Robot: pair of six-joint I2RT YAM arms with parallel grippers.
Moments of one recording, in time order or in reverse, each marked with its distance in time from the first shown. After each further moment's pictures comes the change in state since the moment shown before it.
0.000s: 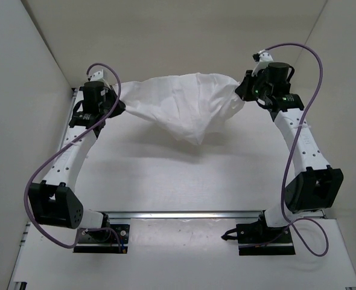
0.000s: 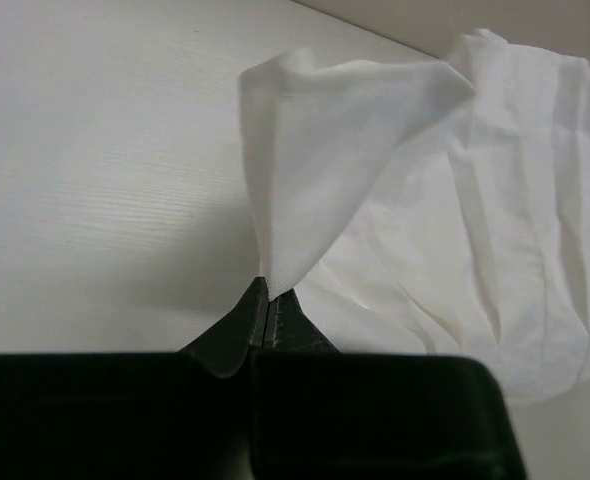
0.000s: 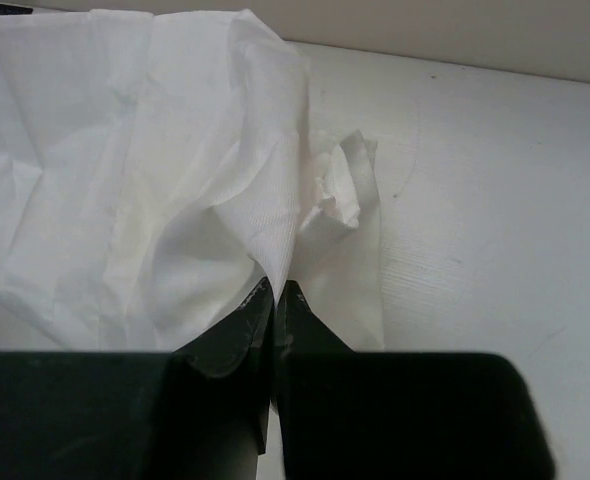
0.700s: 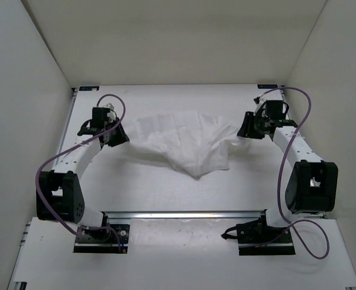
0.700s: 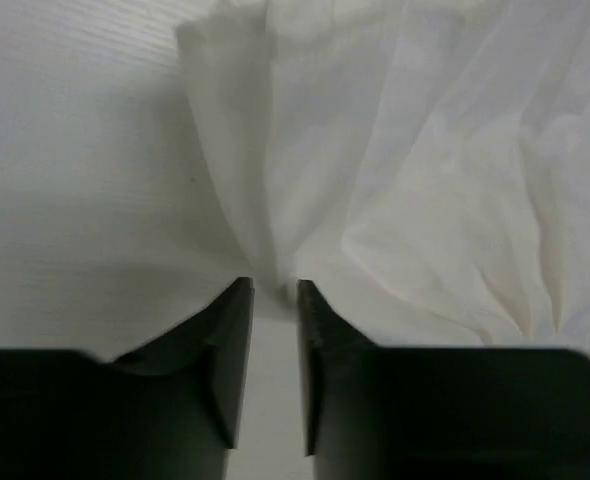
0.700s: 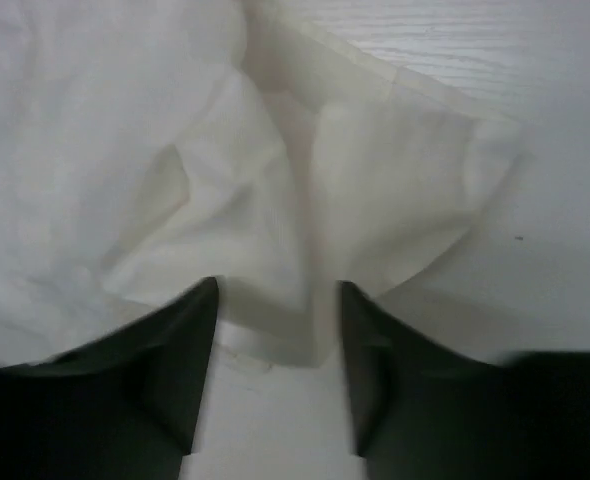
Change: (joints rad) left arm 0.062 0.031 -0.278 -0.064 0.066 0.006; right arm -0.115 -0.048 -0.446 -0.004 -0.033 0.018
